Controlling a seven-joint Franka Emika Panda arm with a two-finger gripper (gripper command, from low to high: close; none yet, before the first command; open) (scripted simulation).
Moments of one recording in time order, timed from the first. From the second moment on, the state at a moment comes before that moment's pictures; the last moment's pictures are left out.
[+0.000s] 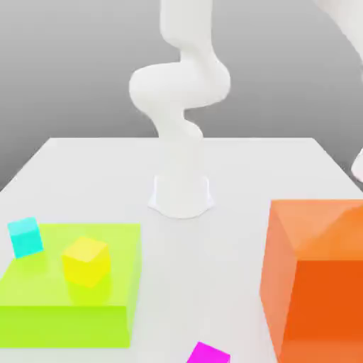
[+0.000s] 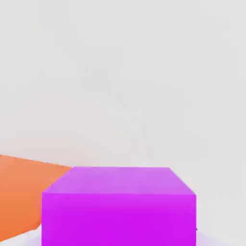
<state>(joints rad) 0.45 0.13 0.43 -2.17 -0.25 2.08 -1.46</state>
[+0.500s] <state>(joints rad) 0.12 -0.01 0.23 -2.16 -0.26 1.95 -0.88</state>
